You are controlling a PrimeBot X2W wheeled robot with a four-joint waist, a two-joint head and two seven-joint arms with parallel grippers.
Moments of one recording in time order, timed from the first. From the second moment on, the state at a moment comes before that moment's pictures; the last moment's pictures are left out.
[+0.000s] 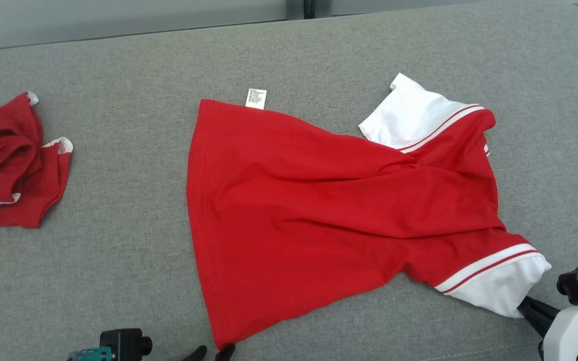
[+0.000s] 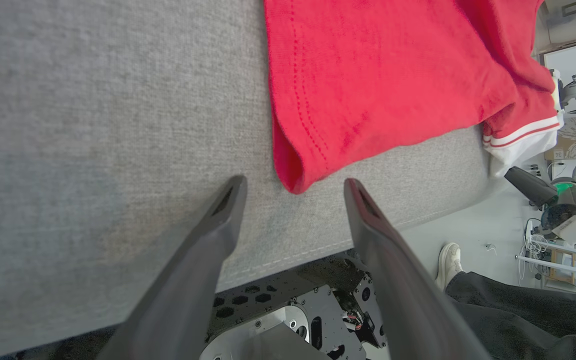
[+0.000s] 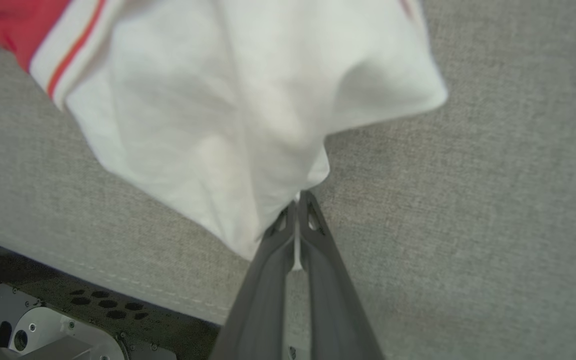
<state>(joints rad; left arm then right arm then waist) 0.25 0.24 -0.38 -0.14 -0.94 0.03 0.32 0.05 -0.71 0.61 0.21 0.69 0.04 0.04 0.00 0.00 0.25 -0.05</state>
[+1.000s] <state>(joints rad) 0.11 0.21 -0.34 -0.20 -1.06 -0.09 0.34 -0.09 -0.57 0.49 0.01 0.99 0.12 -0.02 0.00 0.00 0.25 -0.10</state>
